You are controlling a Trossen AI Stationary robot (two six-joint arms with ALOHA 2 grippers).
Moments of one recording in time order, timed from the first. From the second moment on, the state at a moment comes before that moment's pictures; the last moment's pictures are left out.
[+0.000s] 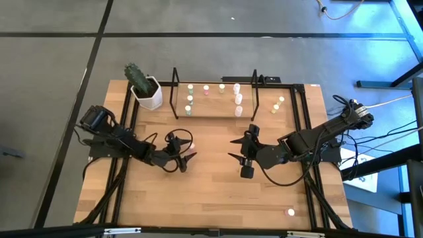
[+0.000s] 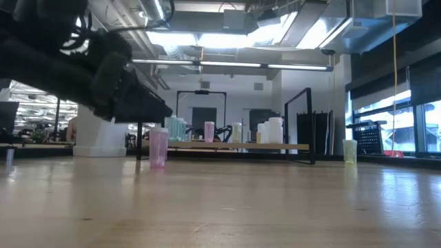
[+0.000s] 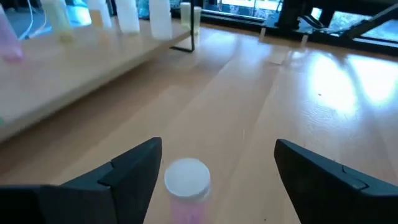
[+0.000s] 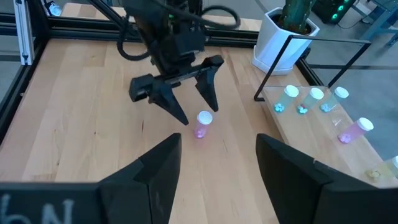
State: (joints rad) left arm -0.40 1.64 0.32 0.92 -0.81 -0.38; right arm 0.46 1.40 1.23 -0.45 0.63 0.23
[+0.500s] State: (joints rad) left arm -0.46 1.13 0.40 0.38 -0.82 -0.17; right arm 0.46 1.40 1.23 -0.45 0.63 0.23
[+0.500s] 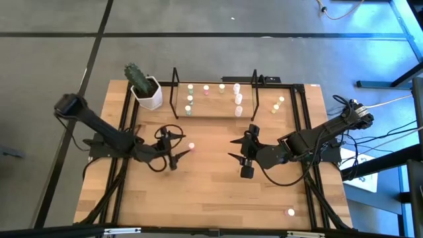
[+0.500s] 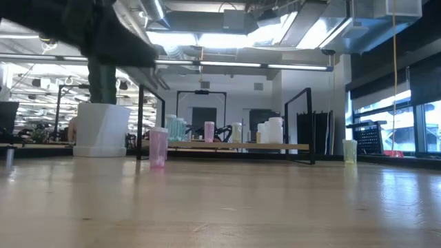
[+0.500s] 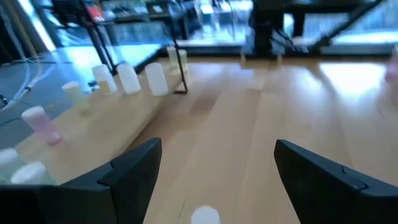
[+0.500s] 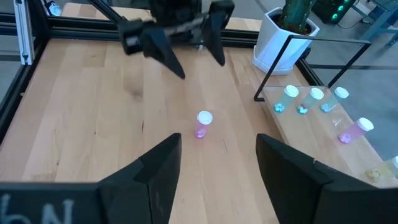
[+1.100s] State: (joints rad) left arm -0.22 1.23 0.90 -0.54 -0.19 -0.30; right arm 0.46 1.40 1.23 -0.45 0.63 0.23
